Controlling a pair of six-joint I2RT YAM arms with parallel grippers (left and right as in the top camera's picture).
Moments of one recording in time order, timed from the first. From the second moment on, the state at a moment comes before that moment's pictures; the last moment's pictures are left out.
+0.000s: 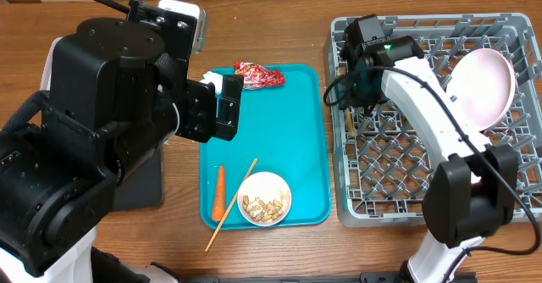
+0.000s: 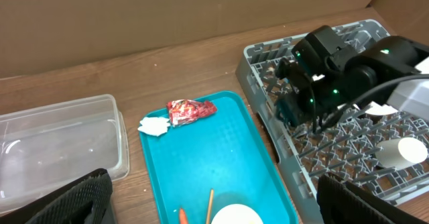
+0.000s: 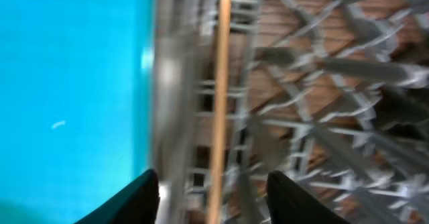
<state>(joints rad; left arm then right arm) -0.55 1.58 2.62 -1.69 -0.12 -0.23 0.28 1.90 1.62 -1.08 -0.01 0.11</state>
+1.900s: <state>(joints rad) -0.55 1.58 2.59 -1.69 0.07 -0.23 0.67 1.71 1.33 -1.06 -0.23 0.49</state>
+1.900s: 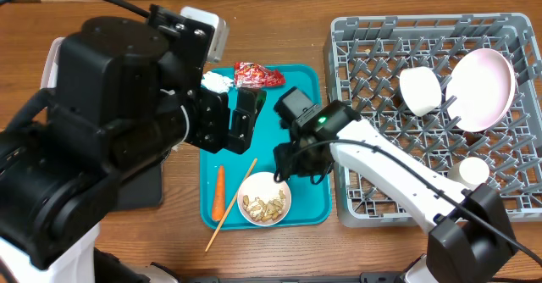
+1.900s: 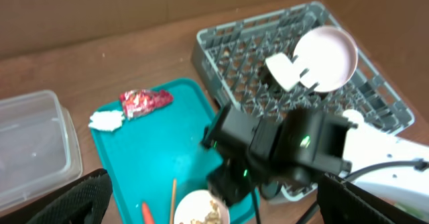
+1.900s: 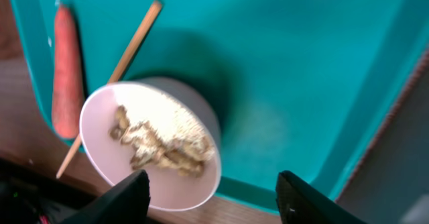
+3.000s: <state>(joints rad) -0.85 1.64 1.19 -1.09 0.29 -0.35 0.01 1.25 1.56 -1.18 -0.21 0.49</state>
